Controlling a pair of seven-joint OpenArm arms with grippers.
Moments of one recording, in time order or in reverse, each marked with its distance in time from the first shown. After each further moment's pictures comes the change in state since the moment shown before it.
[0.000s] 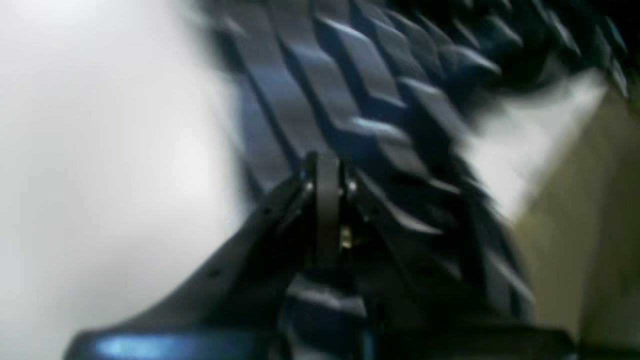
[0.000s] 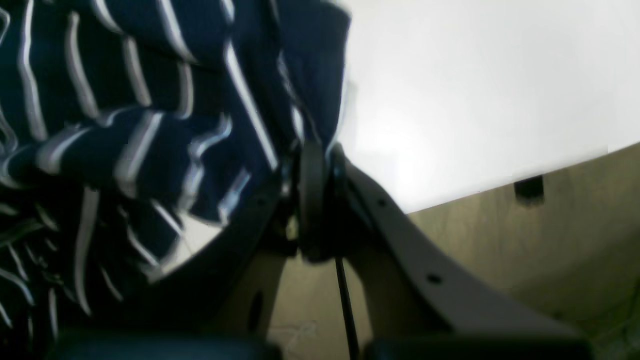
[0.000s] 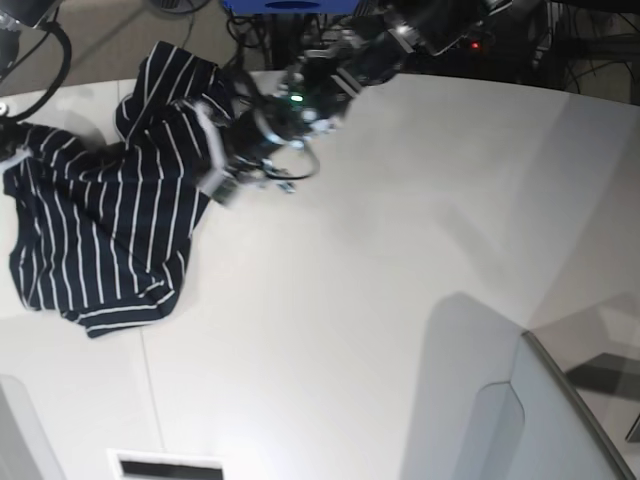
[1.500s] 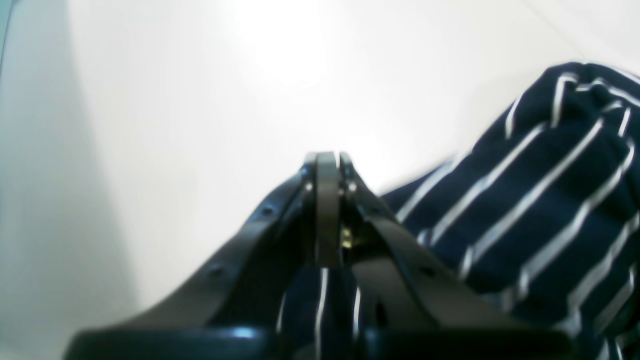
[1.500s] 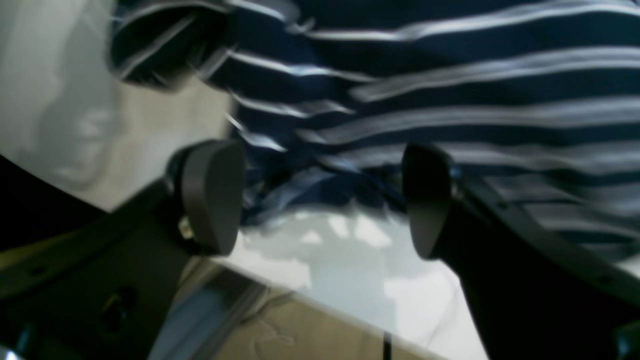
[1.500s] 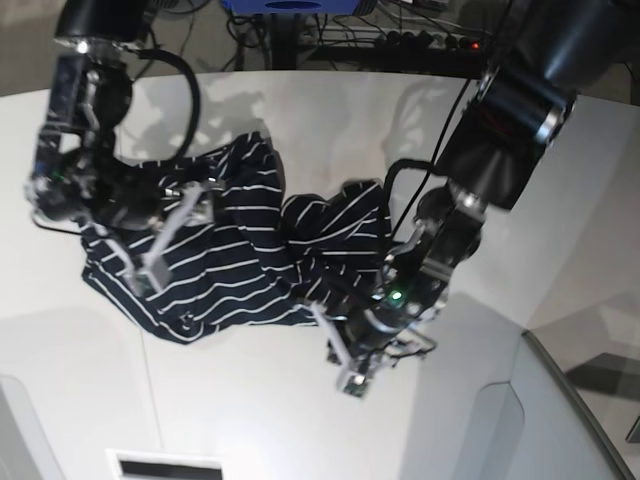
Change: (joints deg) left arm -21.8 -7.6 -23.5 -7.0 -0.2 0.1 11.6; right arm 5.2 -9.9 -31.1 11.2 7.5 0.2 -9.5
